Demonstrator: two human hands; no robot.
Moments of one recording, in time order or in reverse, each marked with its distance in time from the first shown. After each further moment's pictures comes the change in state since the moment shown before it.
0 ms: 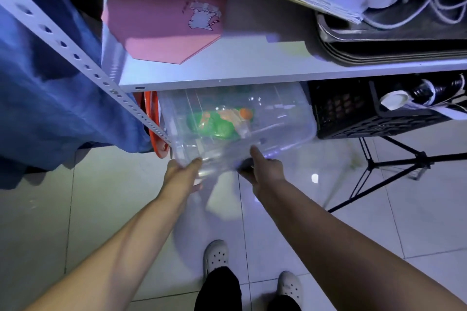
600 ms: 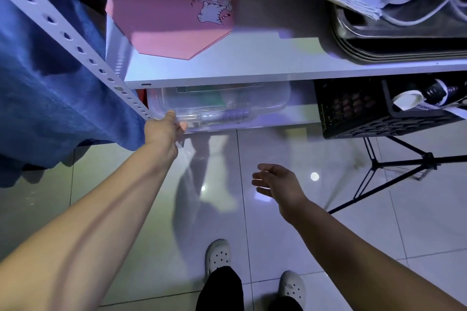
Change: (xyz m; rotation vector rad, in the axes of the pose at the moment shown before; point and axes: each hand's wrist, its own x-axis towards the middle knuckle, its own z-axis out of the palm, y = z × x) left_hand 0.080 0.059 -0.018 -0.205 0.174 0.067; right_hand 0.000 0.014 -0.034 -0.337 -0.178 -0.091
